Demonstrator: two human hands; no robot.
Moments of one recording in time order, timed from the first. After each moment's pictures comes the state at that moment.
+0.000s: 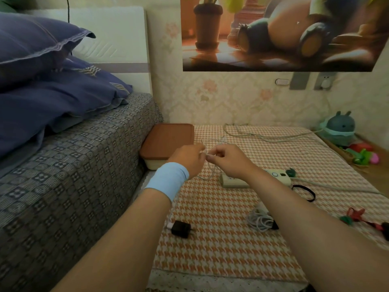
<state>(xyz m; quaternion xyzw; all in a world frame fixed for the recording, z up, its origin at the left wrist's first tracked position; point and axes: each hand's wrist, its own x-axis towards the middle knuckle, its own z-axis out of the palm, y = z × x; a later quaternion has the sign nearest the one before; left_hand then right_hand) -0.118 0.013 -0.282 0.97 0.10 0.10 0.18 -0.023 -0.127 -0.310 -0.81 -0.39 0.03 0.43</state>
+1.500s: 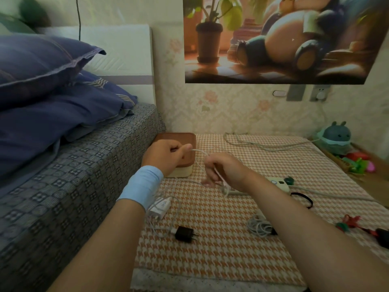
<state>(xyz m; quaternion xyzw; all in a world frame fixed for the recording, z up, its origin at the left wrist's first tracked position) -0.165 0.055 -0.254 0.90 0.12 0.30 0.29 -0.075 -0.127 -0.277 -0.63 -0.39 0.31 0.60</state>
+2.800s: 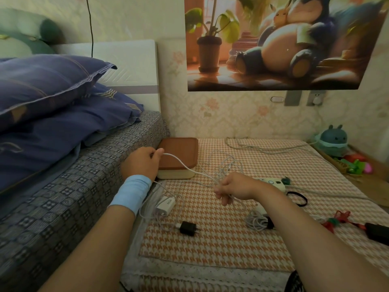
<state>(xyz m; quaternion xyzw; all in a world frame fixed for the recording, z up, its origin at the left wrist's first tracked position) -0.222 0.069 -0.244 0.88 0.31 0.33 0.12 -0.093 -0.176 -0.283 -0.83 -0.35 0.26 0.34</state>
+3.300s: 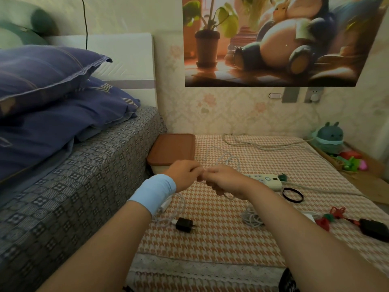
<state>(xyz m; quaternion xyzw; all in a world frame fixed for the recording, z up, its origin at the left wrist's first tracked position) -0.197 -0.001 -0.257 0.96 0.03 0.07 0.26 -0.114 -0.154 -0.275 -0.77 -0.32 0.28 0.48</state>
